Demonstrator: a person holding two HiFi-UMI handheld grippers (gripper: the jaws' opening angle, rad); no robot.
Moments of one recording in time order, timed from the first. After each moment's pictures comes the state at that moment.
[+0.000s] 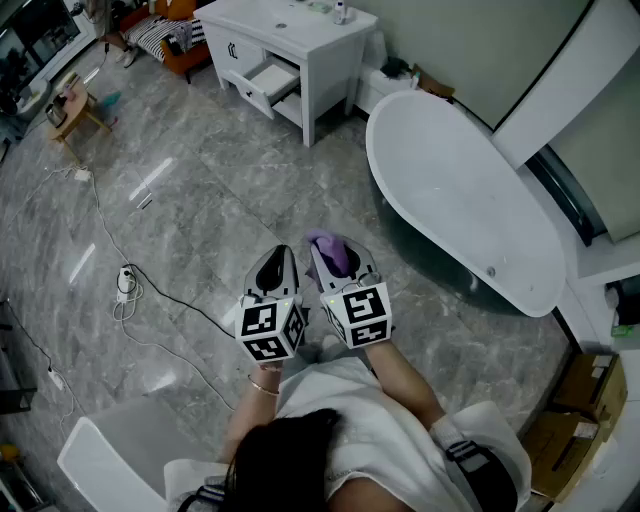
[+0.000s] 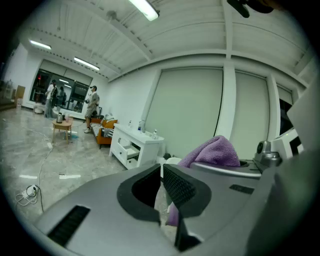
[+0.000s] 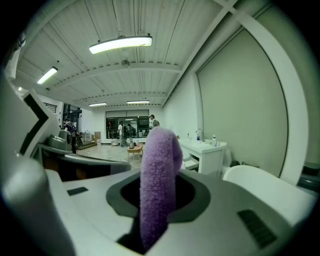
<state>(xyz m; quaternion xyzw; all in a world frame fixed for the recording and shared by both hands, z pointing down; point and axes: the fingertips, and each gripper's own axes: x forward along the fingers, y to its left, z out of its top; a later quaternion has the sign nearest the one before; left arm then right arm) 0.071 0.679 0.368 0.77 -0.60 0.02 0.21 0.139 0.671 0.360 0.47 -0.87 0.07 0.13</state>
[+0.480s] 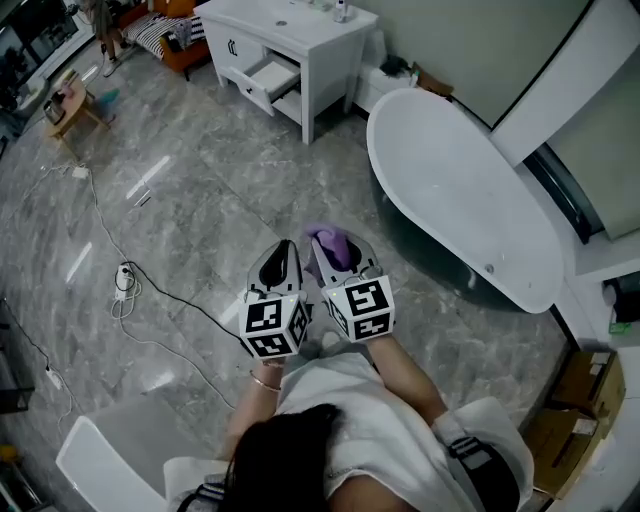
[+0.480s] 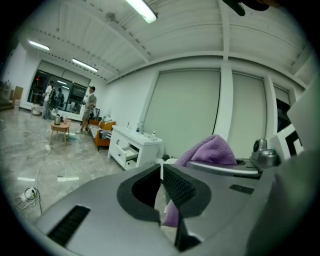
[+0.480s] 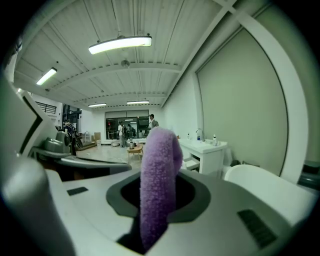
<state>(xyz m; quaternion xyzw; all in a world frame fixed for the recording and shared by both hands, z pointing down) 0.068 0.686 0.366 0.78 -0.59 0.02 0.19 0.131 0.675 0.358 0.47 -0.87 0.08 0.12</state>
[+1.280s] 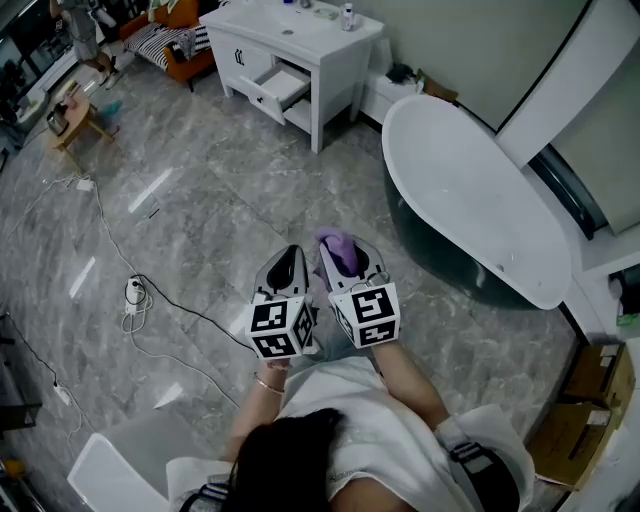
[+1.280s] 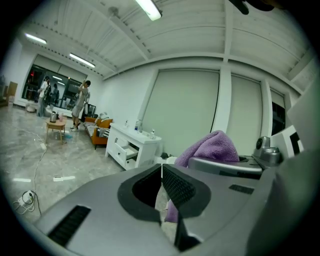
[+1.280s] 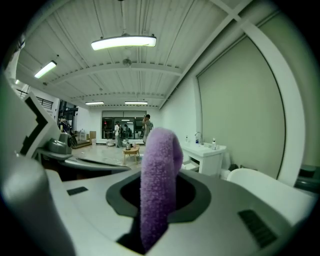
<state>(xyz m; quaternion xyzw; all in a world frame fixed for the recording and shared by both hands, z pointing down) 0.011 0.680 0.376 0.80 -0.57 0.02 0.20 0.074 0.675 0.358 0.49 -0.86 0.06 0.12</state>
